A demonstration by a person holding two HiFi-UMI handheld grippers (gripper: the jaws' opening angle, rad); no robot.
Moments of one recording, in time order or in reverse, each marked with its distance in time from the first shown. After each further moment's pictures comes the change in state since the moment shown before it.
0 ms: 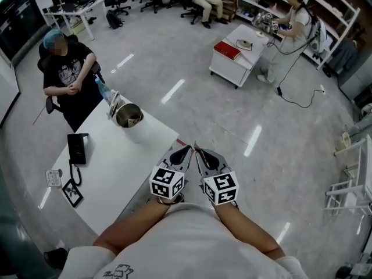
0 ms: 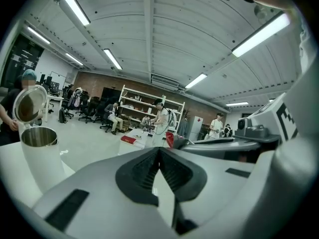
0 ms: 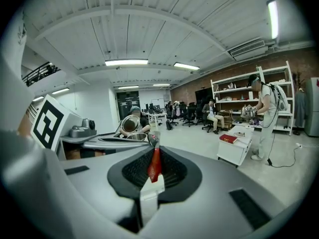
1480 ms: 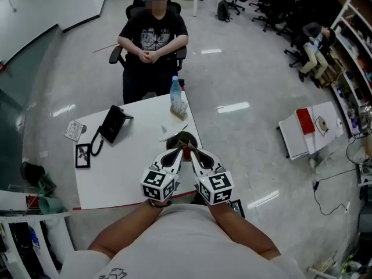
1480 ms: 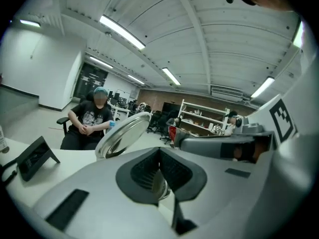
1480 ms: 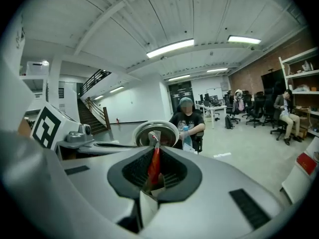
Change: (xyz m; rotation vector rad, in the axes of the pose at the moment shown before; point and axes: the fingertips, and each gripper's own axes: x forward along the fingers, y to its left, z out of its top) left arm -0.053 0.299 0.045 -0.215 -0.176 0.679; right arm 0.295 0.107 0.066 -0.197 0.113 0.669
